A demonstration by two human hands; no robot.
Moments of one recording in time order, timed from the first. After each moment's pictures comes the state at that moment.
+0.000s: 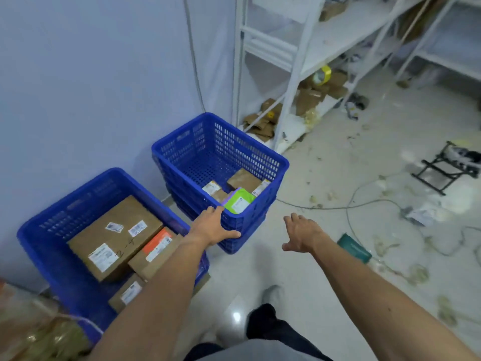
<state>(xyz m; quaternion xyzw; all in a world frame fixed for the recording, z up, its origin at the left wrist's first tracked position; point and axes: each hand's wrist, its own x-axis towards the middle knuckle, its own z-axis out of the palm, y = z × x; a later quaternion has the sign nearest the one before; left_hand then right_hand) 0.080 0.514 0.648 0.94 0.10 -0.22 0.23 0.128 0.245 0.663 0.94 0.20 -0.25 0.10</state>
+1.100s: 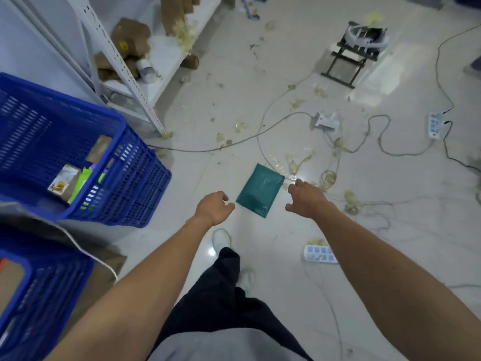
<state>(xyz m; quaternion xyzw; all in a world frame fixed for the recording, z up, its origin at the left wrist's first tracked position) 0.176 -0.018 0.555 0.90 0.00 -0.36 0.25 0.147 -0.283 0.593 0.96 0.00 -0.28 -0.01</state>
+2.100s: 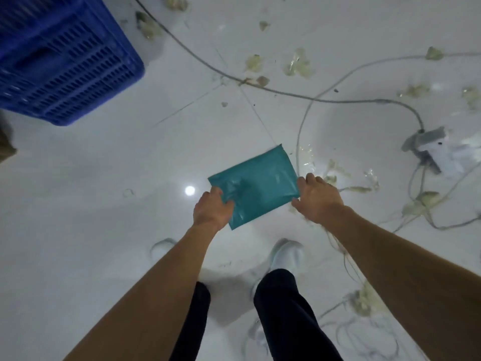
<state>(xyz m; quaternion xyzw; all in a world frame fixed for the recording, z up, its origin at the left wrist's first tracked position) 0.279 -0.222 0.107 0.79 0.40 -0.32 0.34 0.412 -0.435 0.140 0.89 0.25 -0.37 0.12</state>
